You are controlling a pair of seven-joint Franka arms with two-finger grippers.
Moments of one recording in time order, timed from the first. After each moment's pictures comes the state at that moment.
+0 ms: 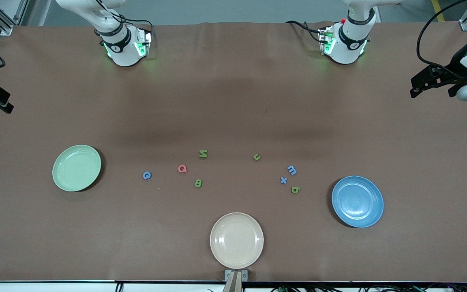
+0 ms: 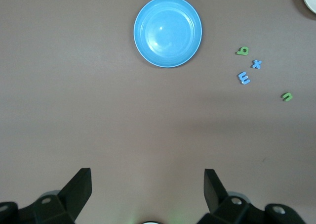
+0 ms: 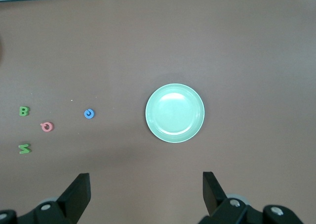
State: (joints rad) left arm 0.08 -0.07 -0.16 -1.60 0.00 1.51 -0.08; right arm 0.07 0.02 -0.10 -1.42 -0.06 1.53 0.06
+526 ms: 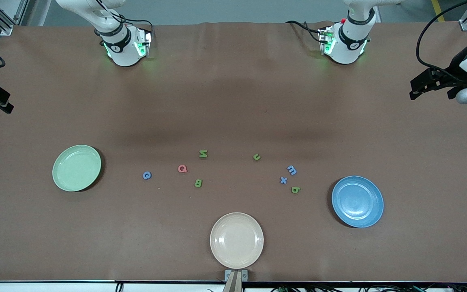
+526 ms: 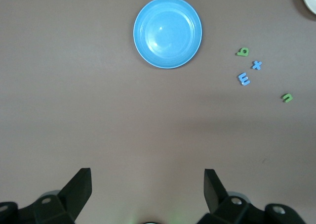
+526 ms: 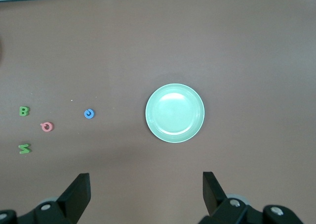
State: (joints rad) left arm 0.07 -0.05 -0.16 -1.58 0.00 1.51 -0.08; right arm 0.07 0.02 -0.10 -1.42 -0.06 1.53 0.06
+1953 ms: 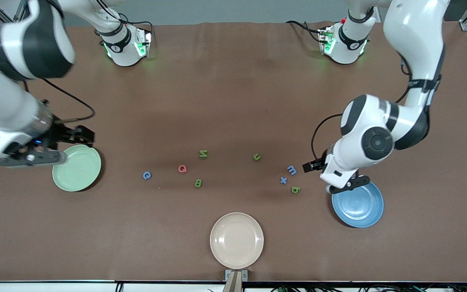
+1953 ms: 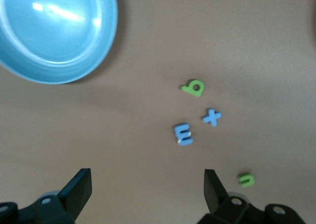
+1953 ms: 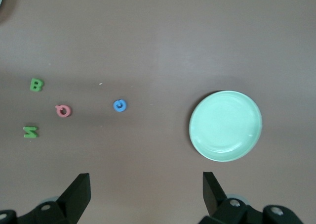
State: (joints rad) left arm -0.19 0.54 -0.20 -1.56 0.00 1.99 -0.64; right arm 0.27 0.27 -0.08 -1.45 -0.05 1.66 0.07
